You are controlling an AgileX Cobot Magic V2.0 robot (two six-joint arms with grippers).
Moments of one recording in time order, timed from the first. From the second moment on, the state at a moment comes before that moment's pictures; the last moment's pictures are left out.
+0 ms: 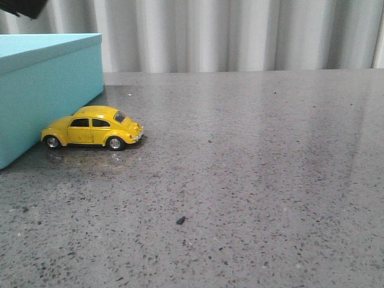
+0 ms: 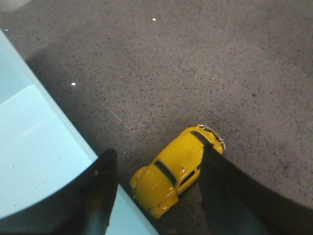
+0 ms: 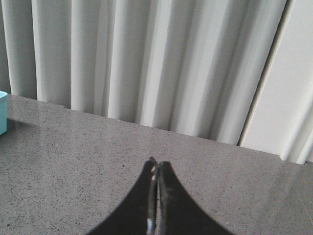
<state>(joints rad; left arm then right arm) -0.29 1.19 -1.04 -0.53 0.73 0.79 0.13 0.36 -0.82 -0.07 0.57 -0.13</state>
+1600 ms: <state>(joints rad) -0.52 1.67 -1.27 -0.16 0.92 1.19 0.15 0.36 -0.82 -0.07 0.58 -0.13</state>
